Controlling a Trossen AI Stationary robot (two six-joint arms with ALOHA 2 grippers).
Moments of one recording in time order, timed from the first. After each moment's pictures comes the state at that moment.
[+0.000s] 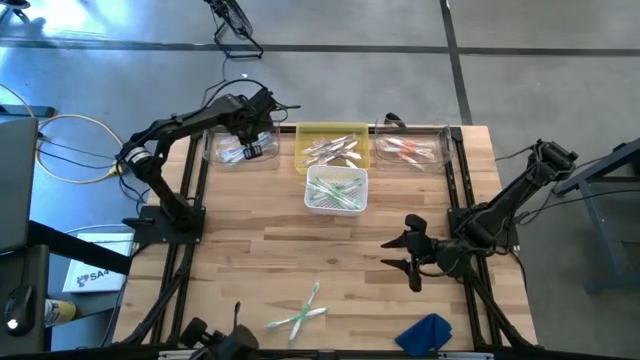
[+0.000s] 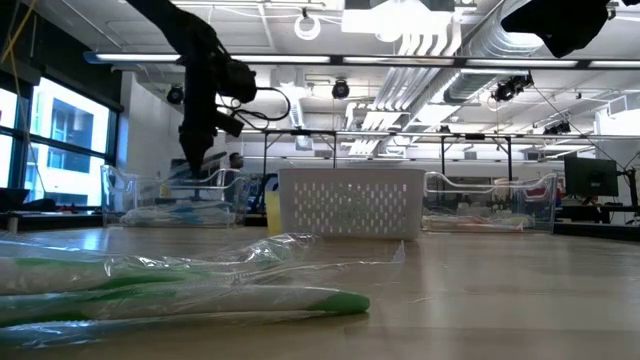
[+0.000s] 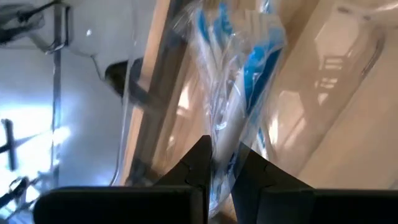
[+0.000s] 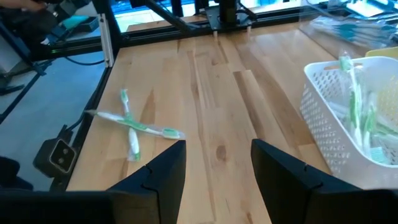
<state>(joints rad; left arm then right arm) 0.79 1.63 1.30 -0.98 -0.37 0.46 0.72 1.09 0.65 -0.09 0.68 0.53</state>
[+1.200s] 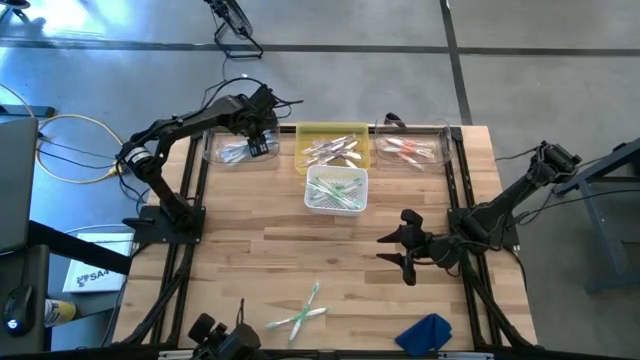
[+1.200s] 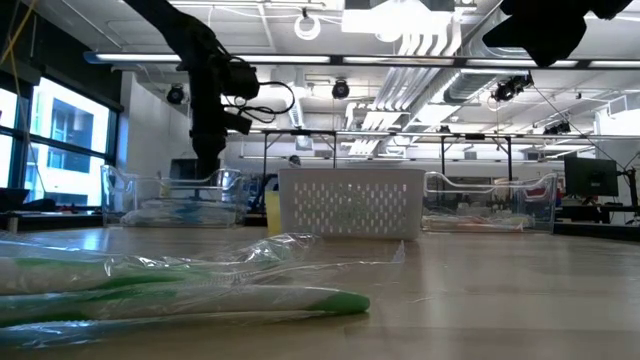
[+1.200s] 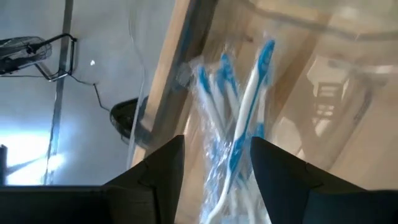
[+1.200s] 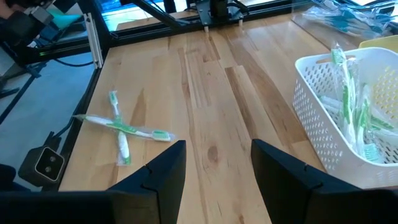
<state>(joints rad) 0.80 1.63 1.28 -0.83 -0.30 0.50 0.63 1.09 0.65 -0.09 0.60 0.53</state>
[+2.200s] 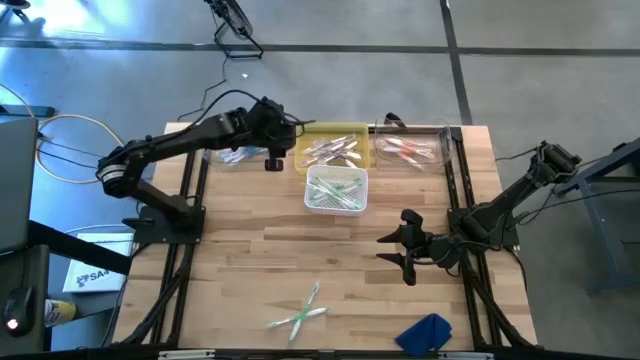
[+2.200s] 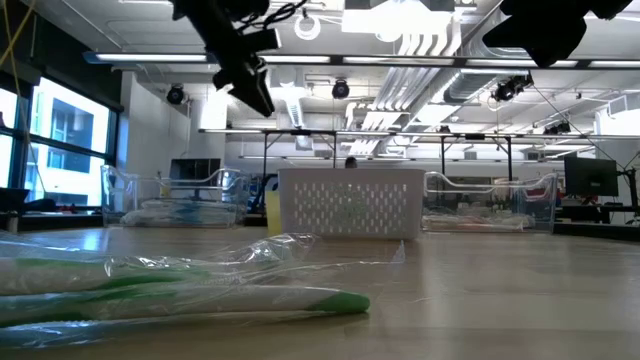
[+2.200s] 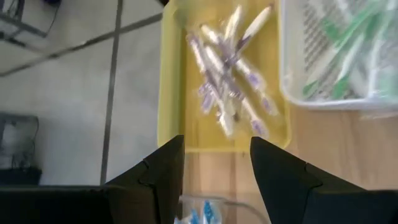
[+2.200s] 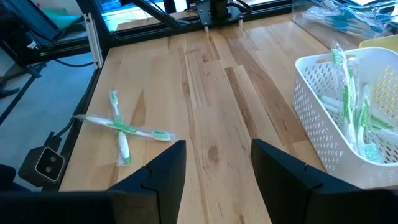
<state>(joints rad) 0.49 1.41 1.28 -0.62 -0.12 0.67 0.63 1.09 0.65 -0.09 0.60 0.53</state>
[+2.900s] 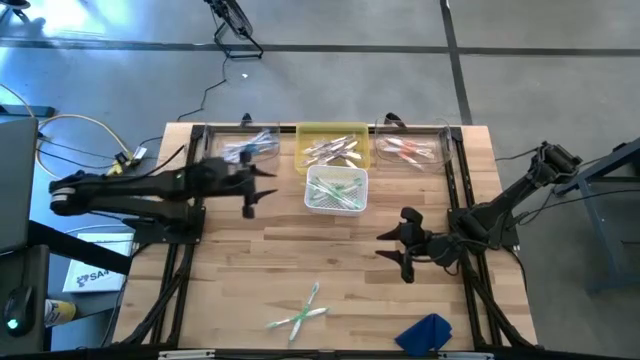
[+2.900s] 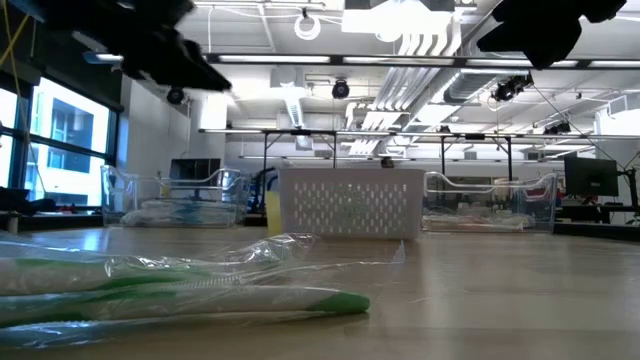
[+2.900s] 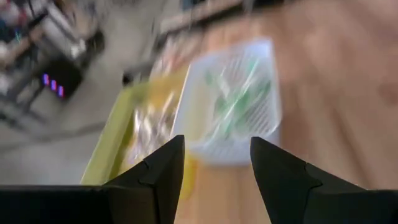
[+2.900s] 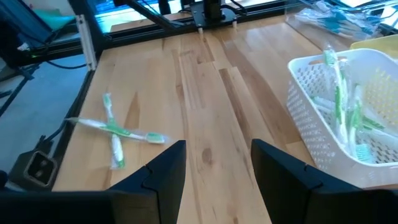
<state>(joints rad) 0.19 0.82 0.57 -0.09 -0.11 0.43 0.62 1.09 0.64 -0.09 0.61 0.53</state>
